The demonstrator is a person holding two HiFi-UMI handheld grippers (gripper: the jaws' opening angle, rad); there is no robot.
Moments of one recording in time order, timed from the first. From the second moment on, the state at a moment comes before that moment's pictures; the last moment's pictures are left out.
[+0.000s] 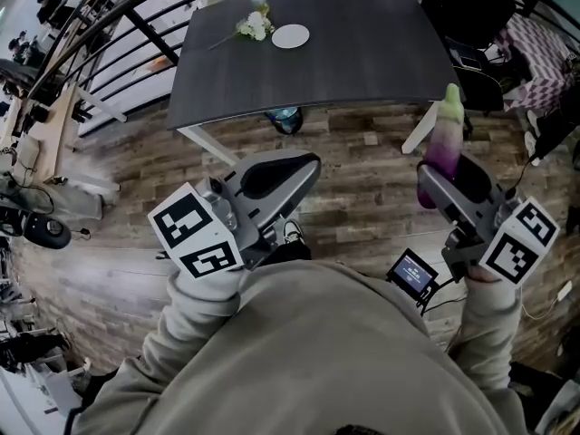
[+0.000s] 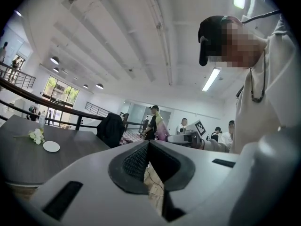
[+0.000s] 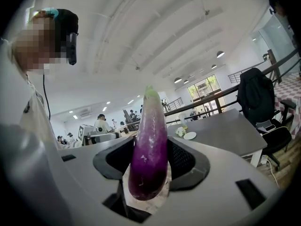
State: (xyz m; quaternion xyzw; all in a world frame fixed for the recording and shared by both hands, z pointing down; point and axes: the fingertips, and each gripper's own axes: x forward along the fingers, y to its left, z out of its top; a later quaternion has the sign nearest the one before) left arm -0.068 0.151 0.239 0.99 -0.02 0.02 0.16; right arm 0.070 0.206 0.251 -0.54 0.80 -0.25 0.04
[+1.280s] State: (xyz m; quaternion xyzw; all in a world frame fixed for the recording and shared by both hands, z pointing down) left arm -0.081 0.136 0.265 0.98 0.04 0.01 0.18; right arm 0.043 0.179 0.261 -0.57 0.78 -0.26 -0.01
